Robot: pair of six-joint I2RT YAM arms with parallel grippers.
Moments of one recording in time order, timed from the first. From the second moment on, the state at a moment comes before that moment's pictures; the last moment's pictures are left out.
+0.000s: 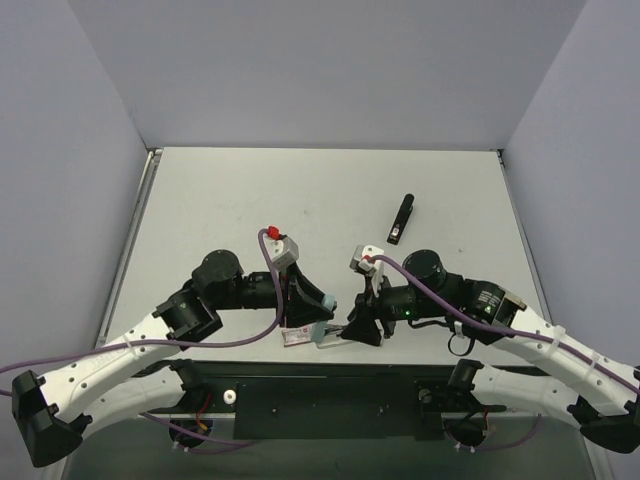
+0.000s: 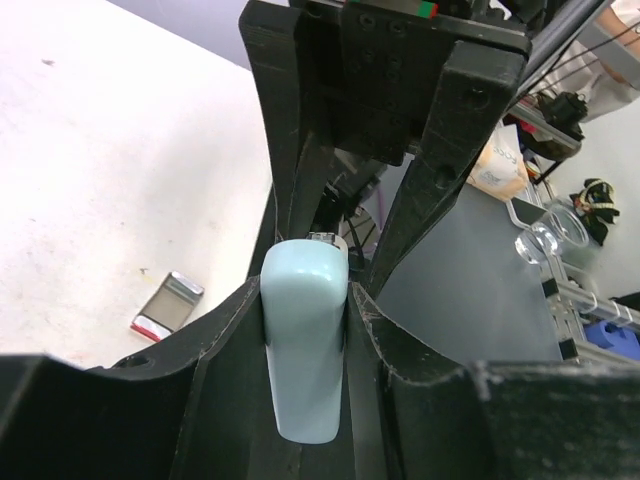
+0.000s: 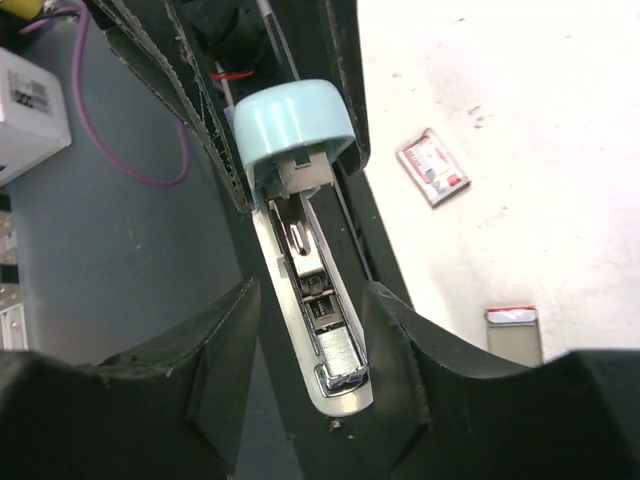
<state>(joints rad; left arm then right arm) -0.90 0.86 0.73 0.06 0.62 -0.44 1.00 0.89 0.95 -0.62 -0.42 0.19</state>
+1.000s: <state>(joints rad) -0.72 1.20 0.90 0.02 0.35 -0.36 0.66 1.05 0.82 -0.24 0.06 0.32</state>
